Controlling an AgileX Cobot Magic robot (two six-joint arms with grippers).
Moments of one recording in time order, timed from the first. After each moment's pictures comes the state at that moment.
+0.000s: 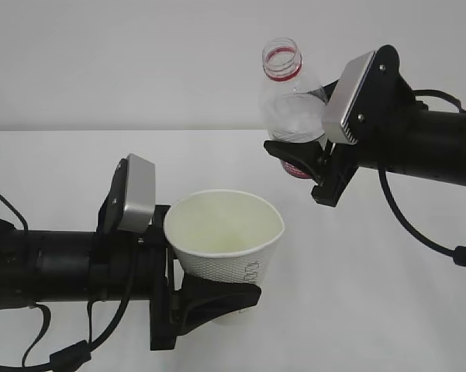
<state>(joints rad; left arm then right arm) -0.51 1.87 -0.60 1.00 -1.14 -0.42 0.26 1.63 -0.77 -0.92 -0.72 0.07</state>
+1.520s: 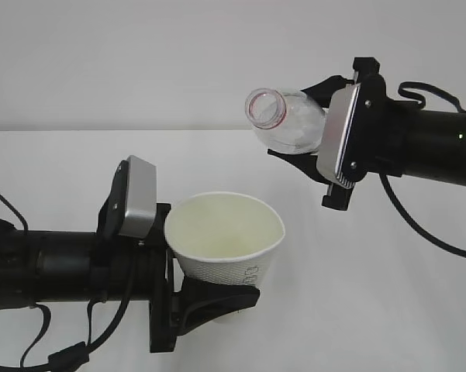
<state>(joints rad) -0.51 1.87 -0.60 1.00 -1.13 -0.37 0.26 1.63 -0.77 -0.92 -0.72 -0.33</state>
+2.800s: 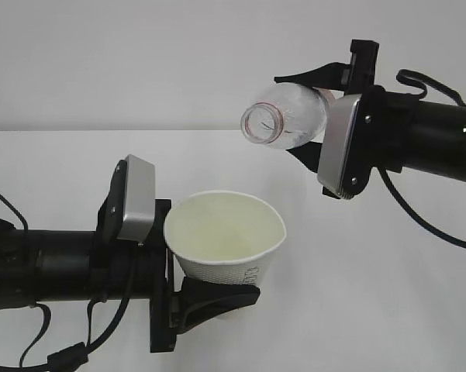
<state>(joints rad) -0.51 1.87 -0.60 0.99 -1.14 -0.31 0.26 1.63 -0.77 -0.87 -0.81 -0.61</state>
